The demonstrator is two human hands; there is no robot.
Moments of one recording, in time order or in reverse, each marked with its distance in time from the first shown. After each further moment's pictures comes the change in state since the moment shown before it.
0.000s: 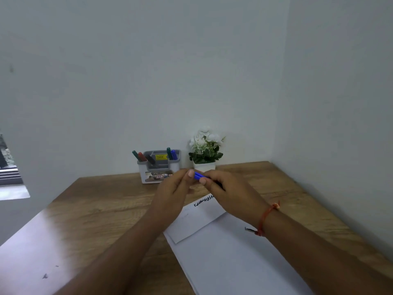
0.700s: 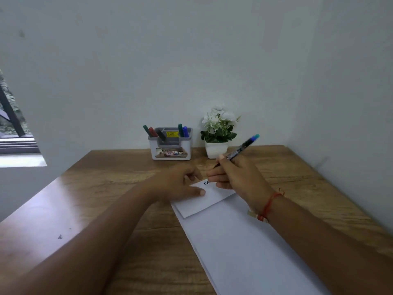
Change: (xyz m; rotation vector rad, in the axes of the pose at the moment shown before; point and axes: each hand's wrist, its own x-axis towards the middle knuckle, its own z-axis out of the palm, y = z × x) left_hand 0.005 -0.016 -0.030 0.574 -0.489 -0.258; right_hand 0.001 0.000 0.027 0.712 0.093 0.481
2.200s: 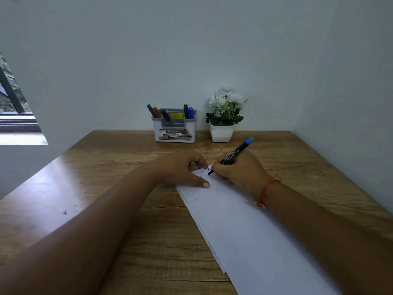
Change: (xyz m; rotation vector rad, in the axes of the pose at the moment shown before) left_hand 0.012 -0.023 0.007 0.023 -0.124 0.024; right_hand 0.014 0.029 0.000 -0.544 -0.031 -0.032
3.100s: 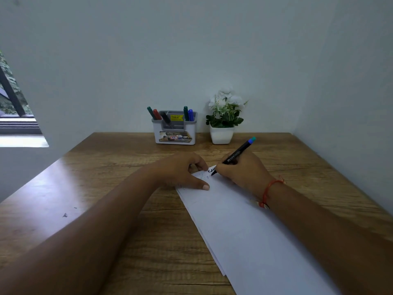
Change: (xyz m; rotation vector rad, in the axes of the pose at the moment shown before) left_hand 0.002 -0.001 0.001 0.010 0.003 0.017; right_hand 0.000 0.000 -0.005 0.000 0.018 0.022
